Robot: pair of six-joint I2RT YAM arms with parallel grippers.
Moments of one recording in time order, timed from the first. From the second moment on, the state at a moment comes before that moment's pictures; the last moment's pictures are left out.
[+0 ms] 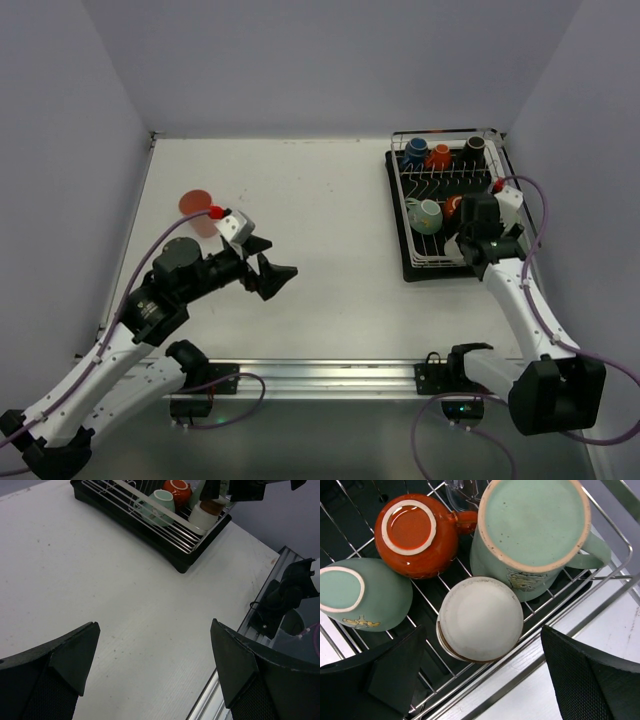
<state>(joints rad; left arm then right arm) -0.66 0.64 0.76 -0.30 0.28 -0.20 0.10 1.07 0.84 -0.55 0.55 0.51</state>
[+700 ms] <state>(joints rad) -0.66 0.68 0.76 -0.30 0.27 -0.20 0.07 1.15 0.81 -0.39 0.47 0.48</state>
